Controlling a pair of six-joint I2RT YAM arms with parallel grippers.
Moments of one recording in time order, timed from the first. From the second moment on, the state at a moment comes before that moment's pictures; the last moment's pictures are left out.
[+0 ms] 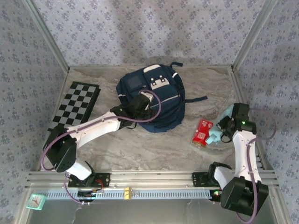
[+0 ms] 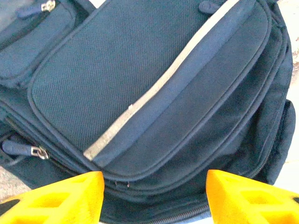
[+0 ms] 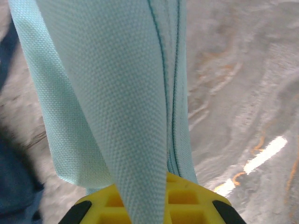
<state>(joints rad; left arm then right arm) -0.85 1.54 1.13 -0.39 -0.21 -0.30 -0.25 0.96 0.81 -0.93 -0.03 0.61</state>
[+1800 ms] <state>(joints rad) -0.81 1.82 1.57 -0.53 -0.22 0.02 0.17 1.18 0.98 -0.92 -0.33 0.53</state>
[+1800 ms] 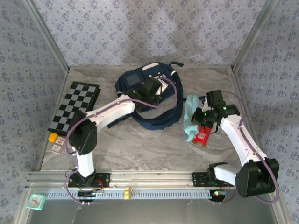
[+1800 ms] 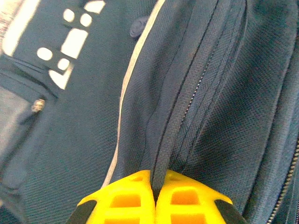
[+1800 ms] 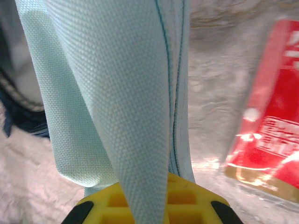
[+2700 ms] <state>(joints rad) -0.81 1.77 1.75 -0.75 -0.21 -0.20 0.36 1.81 1.30 -0.42 -0.42 0.66</state>
